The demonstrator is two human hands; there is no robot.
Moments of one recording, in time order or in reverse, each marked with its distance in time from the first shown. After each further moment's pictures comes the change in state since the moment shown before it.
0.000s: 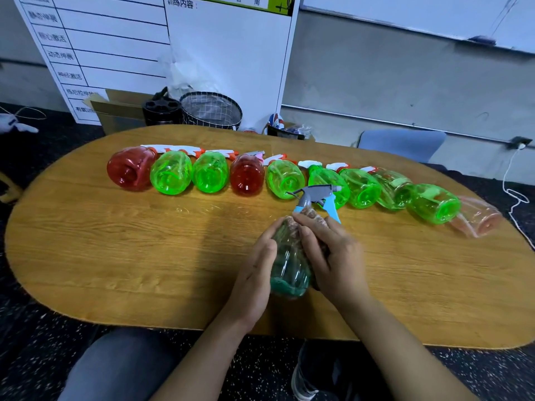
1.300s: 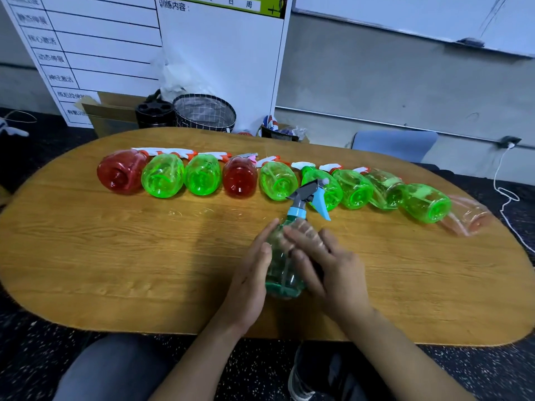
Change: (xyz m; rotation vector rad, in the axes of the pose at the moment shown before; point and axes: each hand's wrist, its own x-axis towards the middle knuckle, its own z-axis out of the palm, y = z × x) left_hand 0.000 -0.003 0.000 0.056 -0.034 0.038; right_hand -0.018 0.007 -0.013 -0.171 -0.050 -0.189
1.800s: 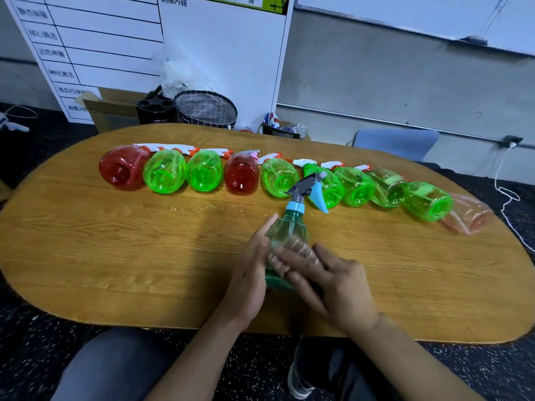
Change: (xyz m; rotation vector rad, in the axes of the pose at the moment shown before) left_hand 0.001 0.001 -0.002 -0.005 0.012 0.007; right_hand -0.014 0.000 -0.006 -0.047 -0.042 -0.260
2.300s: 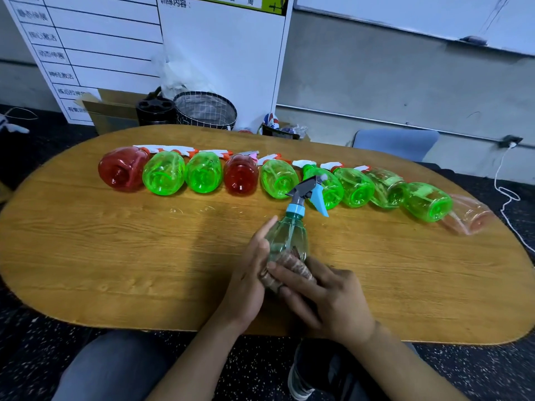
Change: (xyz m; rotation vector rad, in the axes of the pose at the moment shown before) left_hand -0.001 0.001 0.000 -0.045 0.004 -0.035; right_hand -0.012 -0.007 0.008 0.020 0.007 -0.066
